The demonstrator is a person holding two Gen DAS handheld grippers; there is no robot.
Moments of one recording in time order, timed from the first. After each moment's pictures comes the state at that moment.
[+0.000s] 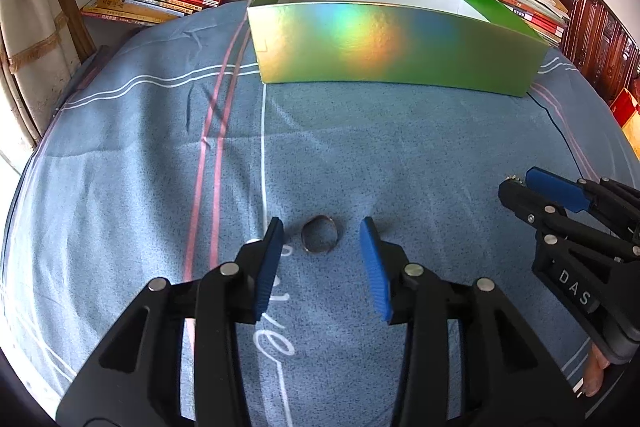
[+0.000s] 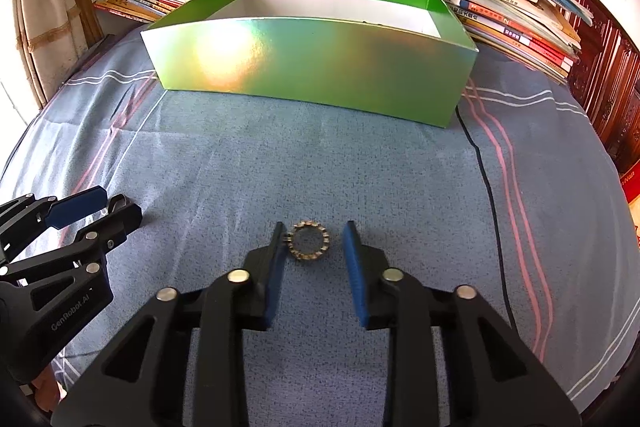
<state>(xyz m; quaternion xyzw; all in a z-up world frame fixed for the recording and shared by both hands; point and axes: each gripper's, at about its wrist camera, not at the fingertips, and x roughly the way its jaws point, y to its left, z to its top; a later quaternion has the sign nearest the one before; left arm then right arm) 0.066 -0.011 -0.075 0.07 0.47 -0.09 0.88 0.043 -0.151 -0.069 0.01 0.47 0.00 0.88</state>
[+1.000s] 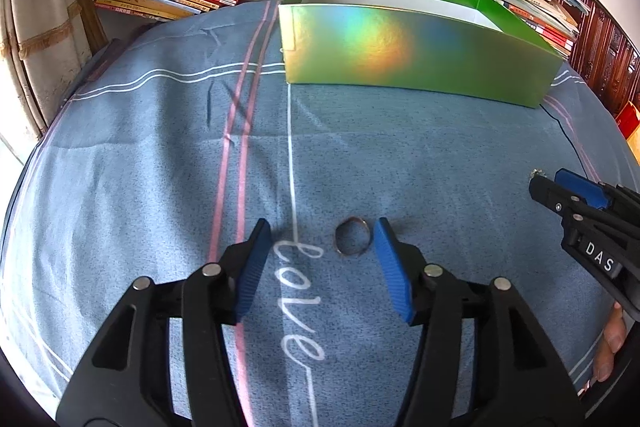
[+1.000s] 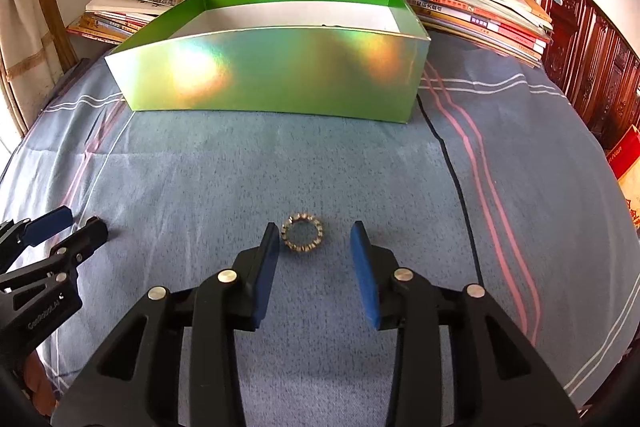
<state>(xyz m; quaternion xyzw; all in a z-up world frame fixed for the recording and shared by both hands) 0.069 0.007 -0.075 0.06 0.46 -0.08 0.88 0.045 -0.166 -0.071 0.03 0.45 -0.04 0.89</state>
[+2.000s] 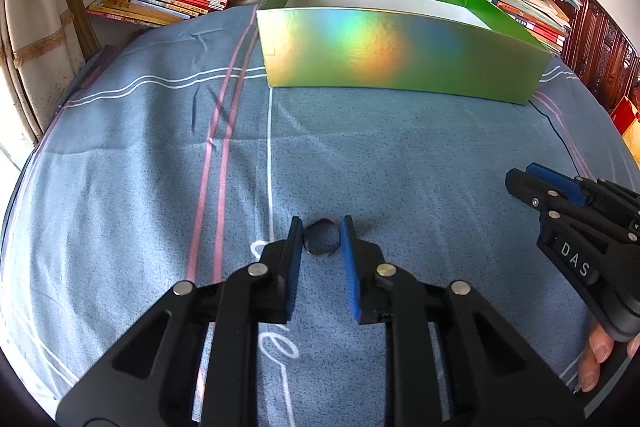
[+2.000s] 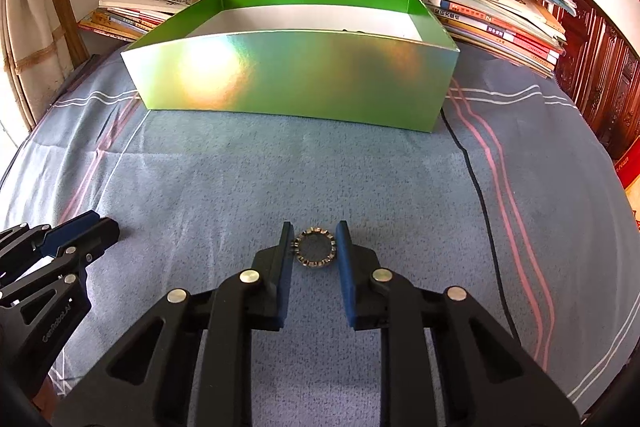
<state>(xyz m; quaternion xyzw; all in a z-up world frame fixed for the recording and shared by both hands) 0.065 -0.004 -0.073 0.06 0.45 -0.09 0.88 0.047 -0.155 -0.071 0.03 0.45 -0.03 0.89</state>
